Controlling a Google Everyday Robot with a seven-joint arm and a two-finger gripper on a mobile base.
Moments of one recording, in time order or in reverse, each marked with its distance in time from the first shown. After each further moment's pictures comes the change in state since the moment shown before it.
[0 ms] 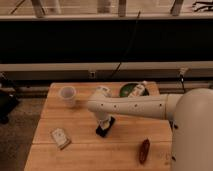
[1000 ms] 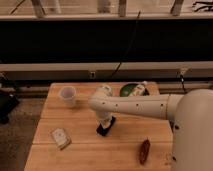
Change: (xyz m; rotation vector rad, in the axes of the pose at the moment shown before) arm 0.008 -0.006 0.003 0.006 -0.018 0.006
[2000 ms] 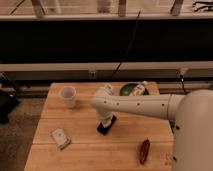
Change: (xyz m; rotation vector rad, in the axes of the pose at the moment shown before) arm 0.005 -0.005 -0.002 0.006 -0.010 -0.001
